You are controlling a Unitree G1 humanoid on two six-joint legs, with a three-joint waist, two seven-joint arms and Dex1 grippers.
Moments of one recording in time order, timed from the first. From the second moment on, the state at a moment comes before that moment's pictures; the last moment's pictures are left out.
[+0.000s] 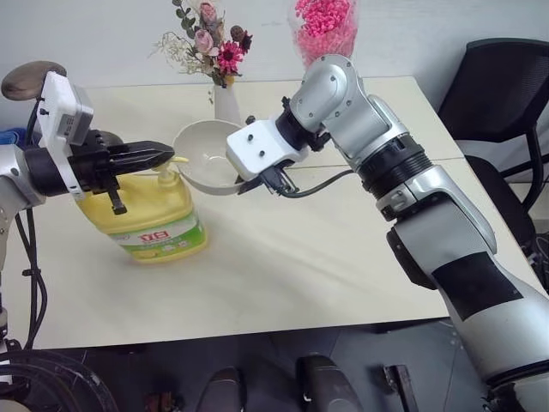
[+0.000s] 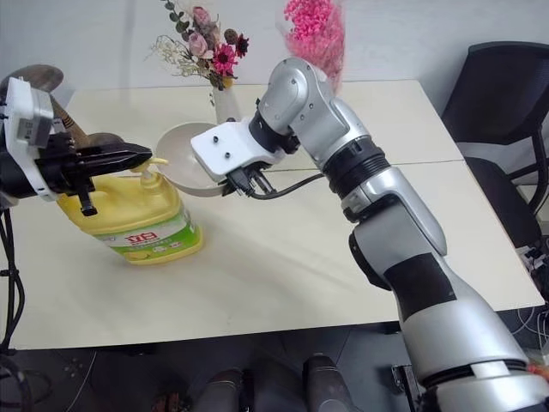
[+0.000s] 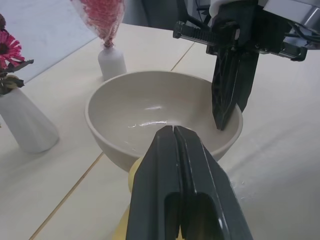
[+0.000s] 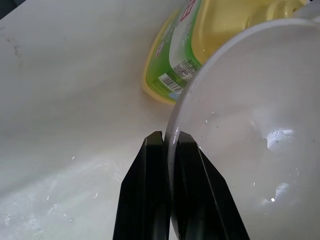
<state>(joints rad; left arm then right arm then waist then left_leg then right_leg) -0.58 1.04 0.27 -0.11 -0.69 0.66 -0.95 -1.54 -0.24 0.51 0.85 -0.12 -0.26 1.55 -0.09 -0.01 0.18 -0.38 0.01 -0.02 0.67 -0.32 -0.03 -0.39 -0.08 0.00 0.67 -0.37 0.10</state>
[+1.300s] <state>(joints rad) -0.58 0.96 0.34 -0.18 -0.72 0.83 -0.77 -1.57 -0.21 0.50 0.91 -0.14 -0.31 1.56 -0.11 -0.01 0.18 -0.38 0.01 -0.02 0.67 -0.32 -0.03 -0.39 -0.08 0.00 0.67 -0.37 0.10</state>
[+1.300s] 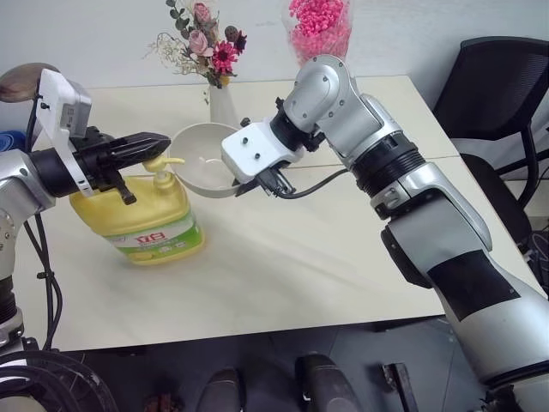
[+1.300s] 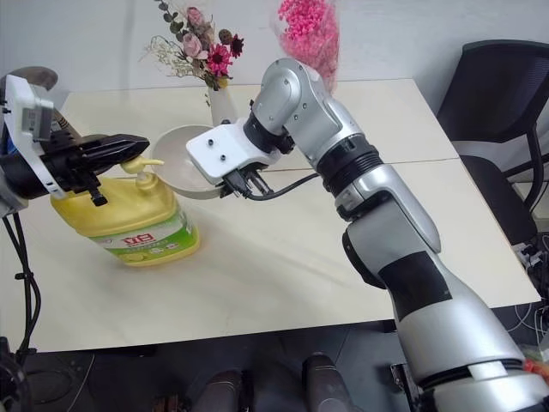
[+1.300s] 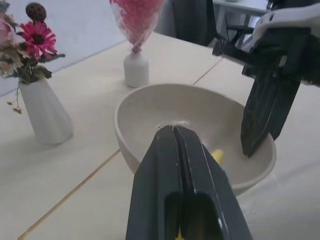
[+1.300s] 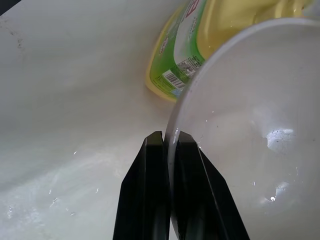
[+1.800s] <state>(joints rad) -0.63 1.04 0.29 -0.19 -0.70 0.92 -0.74 -1.57 -0.21 0.50 0.91 -0.15 -0.33 1.56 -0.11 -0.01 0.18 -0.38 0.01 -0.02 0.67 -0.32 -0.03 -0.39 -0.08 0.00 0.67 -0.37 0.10</state>
